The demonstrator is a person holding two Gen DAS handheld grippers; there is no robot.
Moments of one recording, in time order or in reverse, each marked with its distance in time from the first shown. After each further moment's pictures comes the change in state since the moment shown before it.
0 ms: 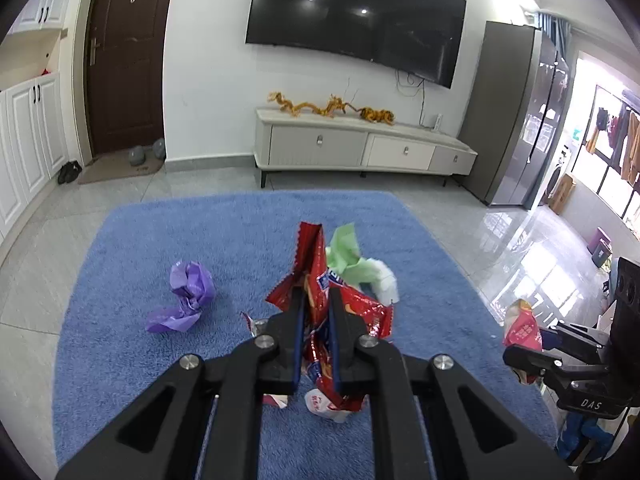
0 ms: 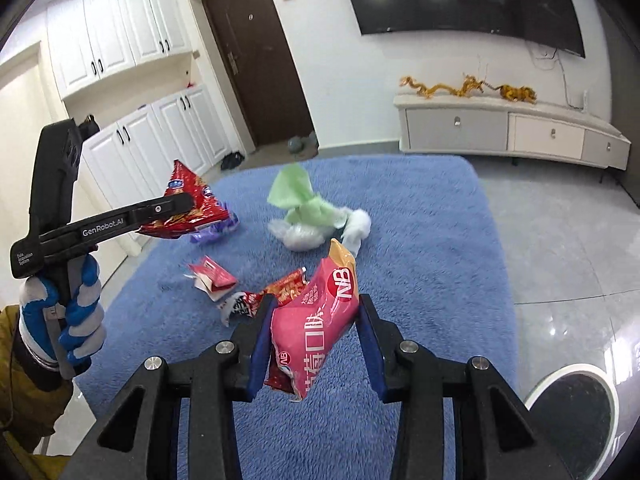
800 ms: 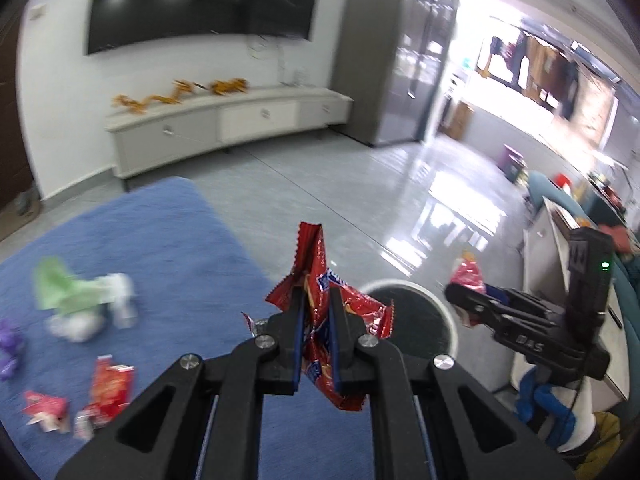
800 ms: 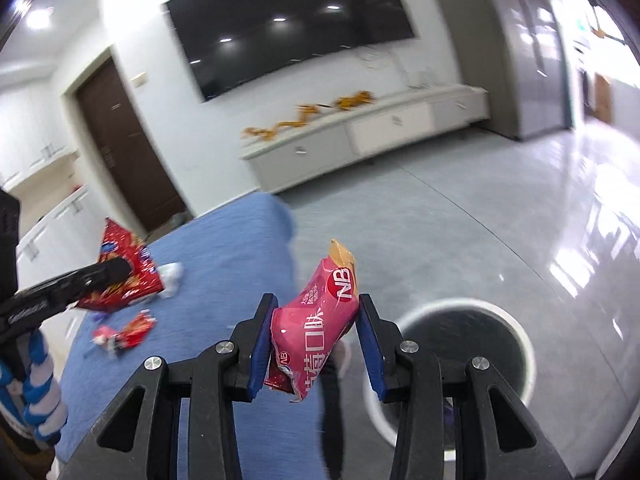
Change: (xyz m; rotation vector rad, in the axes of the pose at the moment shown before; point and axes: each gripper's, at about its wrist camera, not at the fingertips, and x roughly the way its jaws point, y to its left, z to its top) left arm 0.050 -0.256 -0.014 0.288 0.151 -0.366; right arm -0.125 -0.171 -0.075 0.409 -0.166 -0.373
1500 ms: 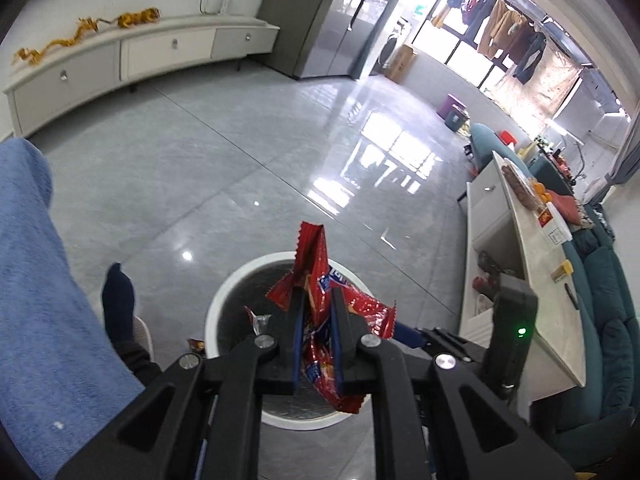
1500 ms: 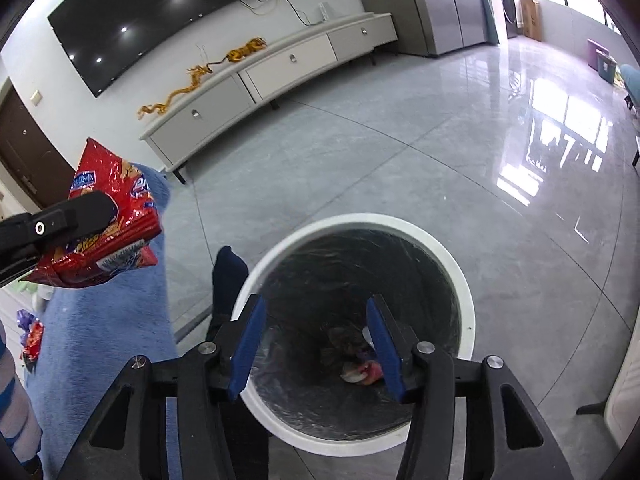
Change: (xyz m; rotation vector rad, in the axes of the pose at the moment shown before) left arm 0.172 -0.090 0.018 0.004 0.239 -0.280; right arm 0.057 -0.121 -0.045 0.203 0.175 -0.185
